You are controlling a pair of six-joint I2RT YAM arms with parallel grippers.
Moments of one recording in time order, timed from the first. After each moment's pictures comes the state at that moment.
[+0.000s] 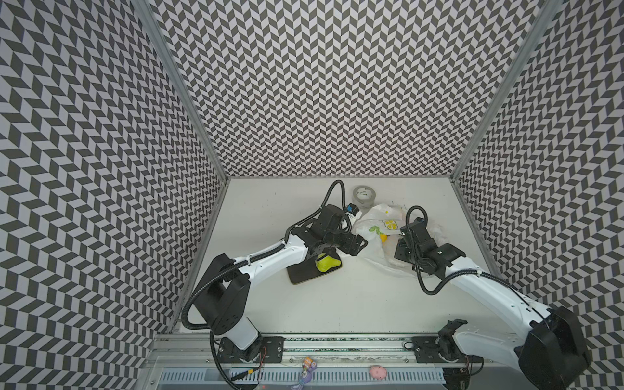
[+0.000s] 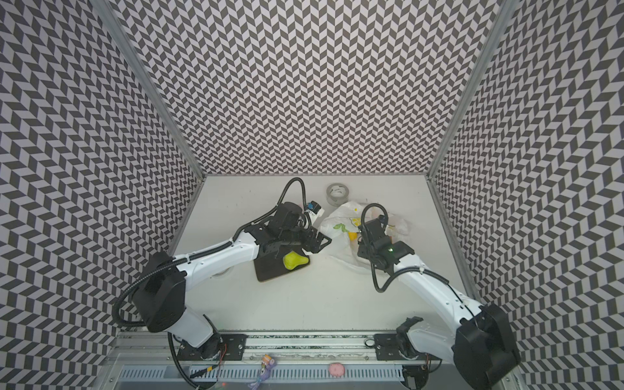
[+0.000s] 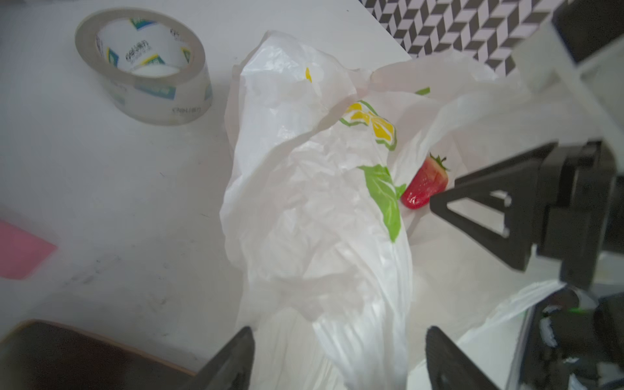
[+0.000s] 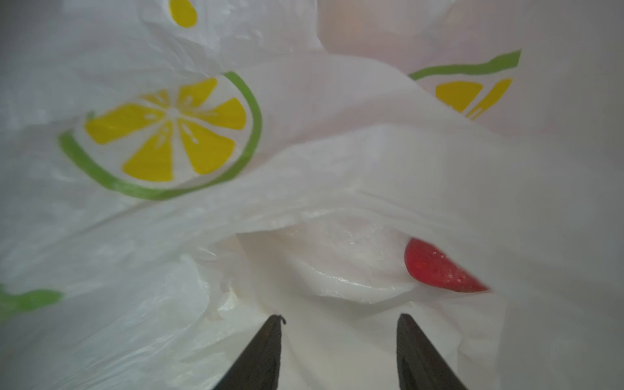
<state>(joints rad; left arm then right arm) -0.76 1.63 1.15 -0.20 0.28 -0.19 0.47 1.18 0.76 -0.59 0.28 0.75</state>
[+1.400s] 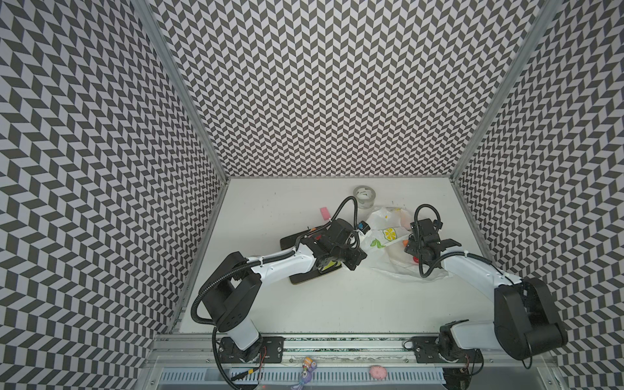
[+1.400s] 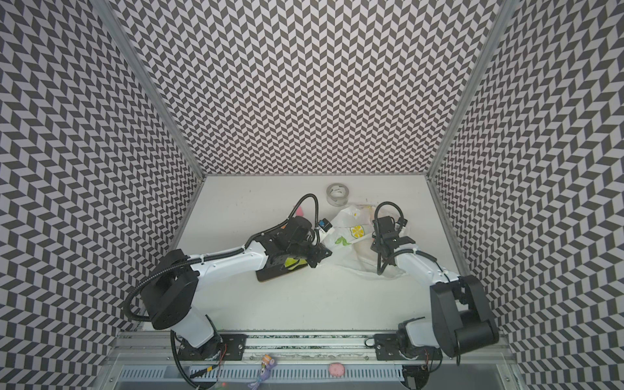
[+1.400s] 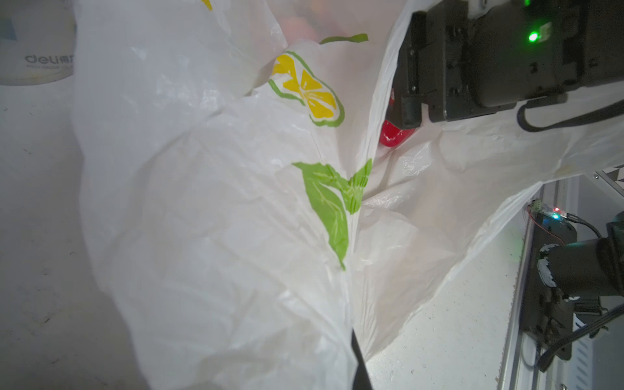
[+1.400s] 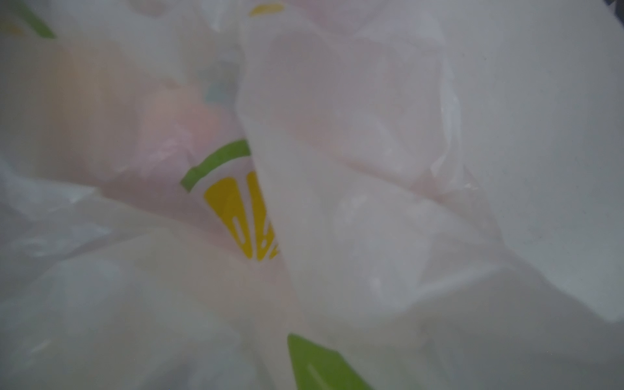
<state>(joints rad) -0.85 1.65 1.05 -0.13 0.33 -0.12 0.22 1.40 0.74 -0.44 0.36 0.76</state>
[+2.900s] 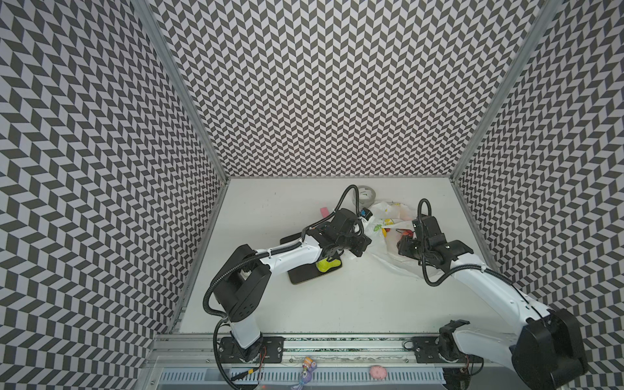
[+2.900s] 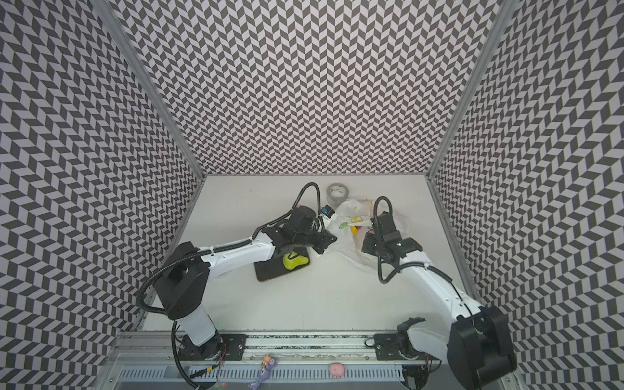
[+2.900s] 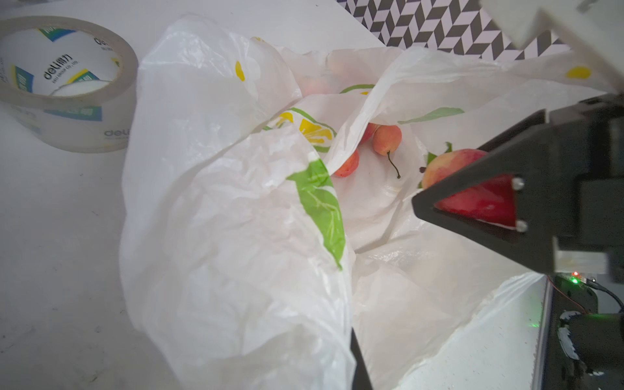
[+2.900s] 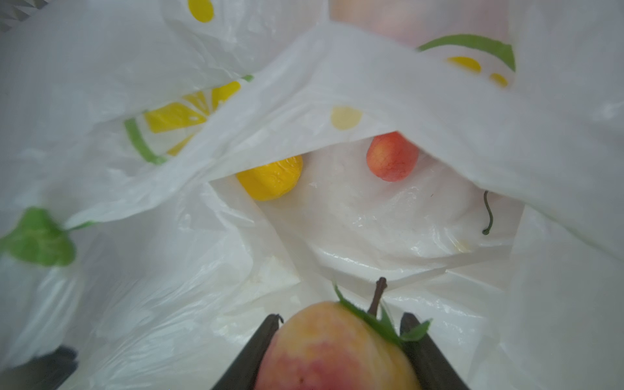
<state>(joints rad) -0.82 1.74 1.18 -0.07 0.28 -0.17 0.34 1.16 0.82 -0.59 0.07 0.59</state>
